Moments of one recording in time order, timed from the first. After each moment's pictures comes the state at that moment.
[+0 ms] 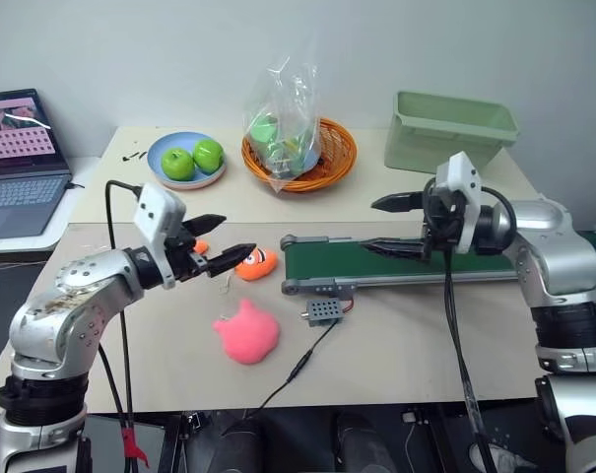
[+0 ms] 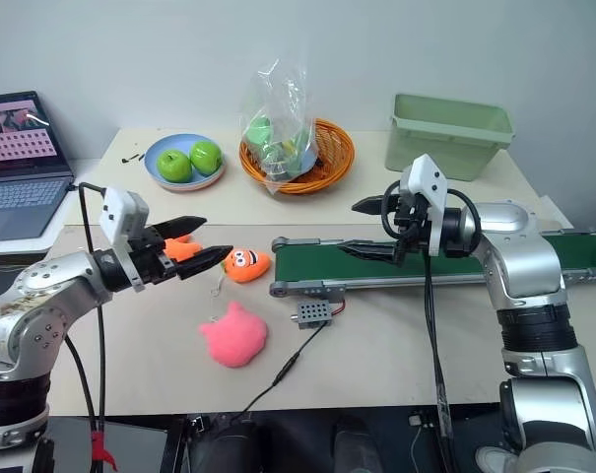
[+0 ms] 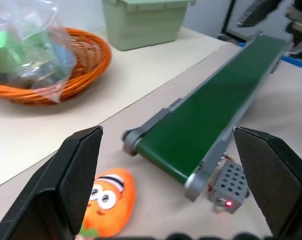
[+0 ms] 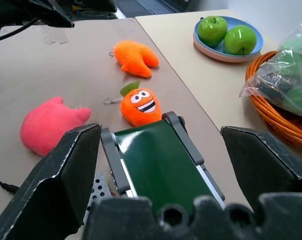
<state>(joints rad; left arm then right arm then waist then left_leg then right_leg) -0.35 0.69 0.25 -0.36 -0.69 0.78 -0.67 -0.71 -0.71 0.03 0.08 0.40 0.42 1.20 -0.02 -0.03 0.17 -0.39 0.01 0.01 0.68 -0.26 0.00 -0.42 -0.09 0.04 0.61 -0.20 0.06</state>
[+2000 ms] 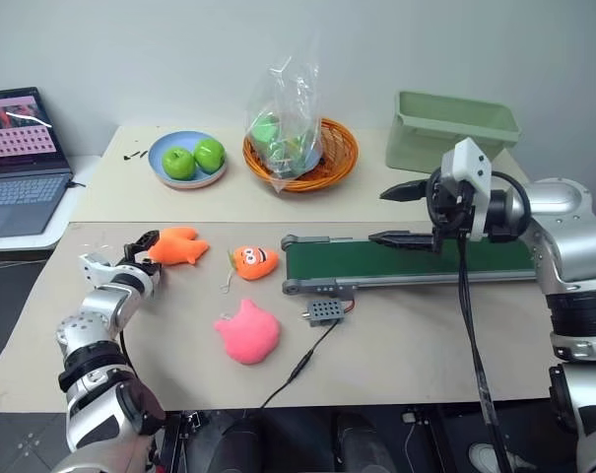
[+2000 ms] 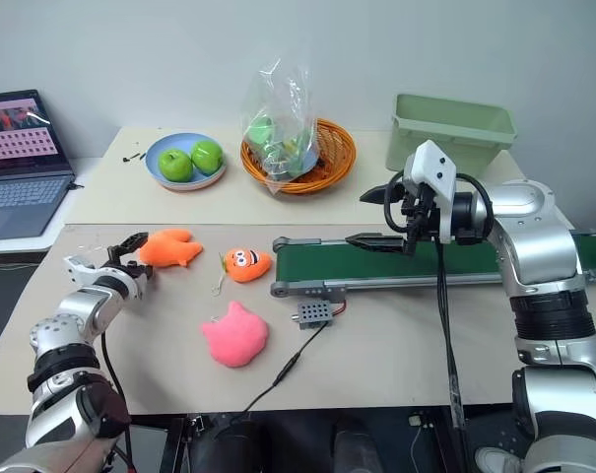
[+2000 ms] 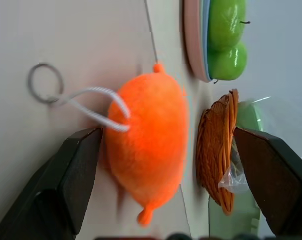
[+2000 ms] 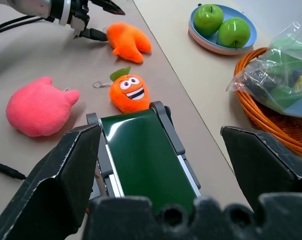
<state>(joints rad) -0.63 0.38 0.83 0.72 -1.09 0.70 -0.03 -0.76 -0.79 0.05 0.08 0.36 0.42 1.23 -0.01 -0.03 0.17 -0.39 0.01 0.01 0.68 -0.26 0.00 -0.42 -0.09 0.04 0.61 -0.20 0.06</state>
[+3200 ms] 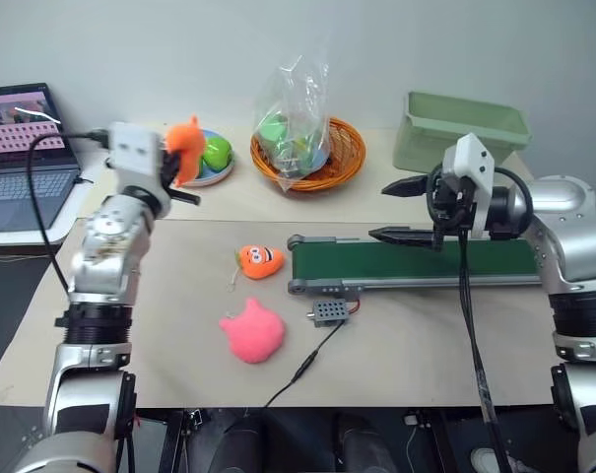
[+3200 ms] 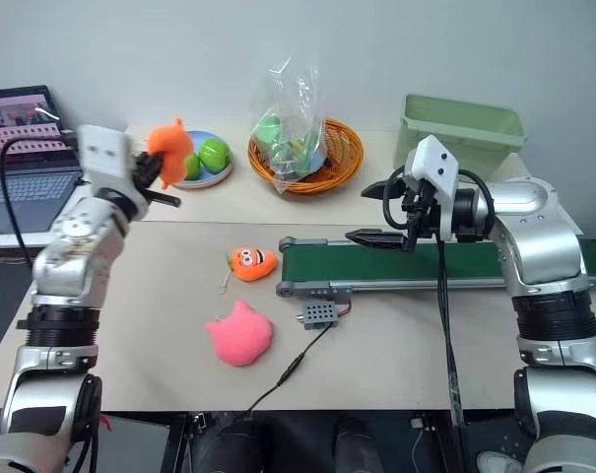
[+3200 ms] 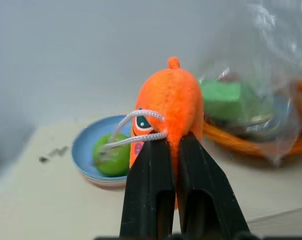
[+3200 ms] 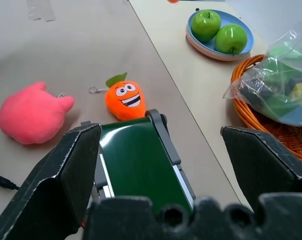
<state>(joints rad) -0.69 0.56 -0.05 0.15 -0.06 0.30 -0.17 -0.77 -0.79 0.05 0.06 0.36 0.43 1.20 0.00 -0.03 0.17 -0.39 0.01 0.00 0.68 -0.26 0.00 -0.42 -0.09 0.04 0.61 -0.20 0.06</state>
